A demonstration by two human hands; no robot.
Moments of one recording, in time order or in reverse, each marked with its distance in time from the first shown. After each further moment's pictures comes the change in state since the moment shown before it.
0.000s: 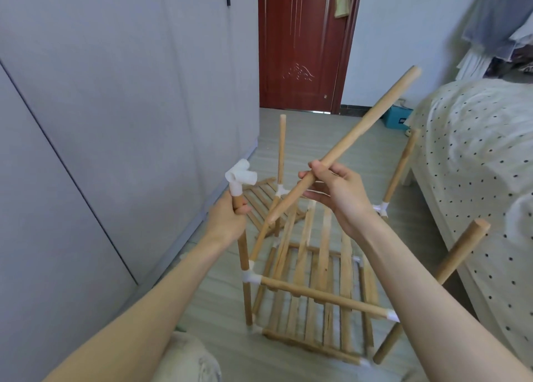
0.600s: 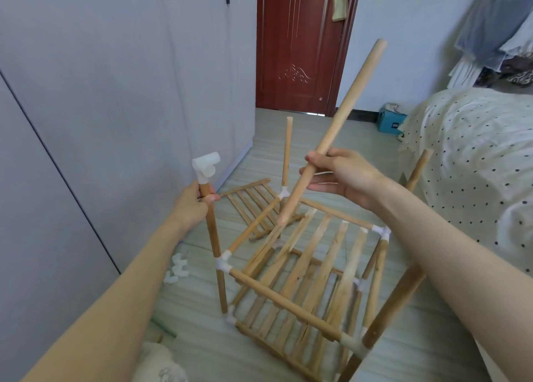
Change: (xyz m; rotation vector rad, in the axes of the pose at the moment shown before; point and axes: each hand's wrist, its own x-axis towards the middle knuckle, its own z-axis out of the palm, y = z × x) left_hand 0.044 -0.023 -0.048 -0.087 -0.058 -0.068; right_hand 0.031 -0.034 -0.007 -0.255 -0.159 0.152
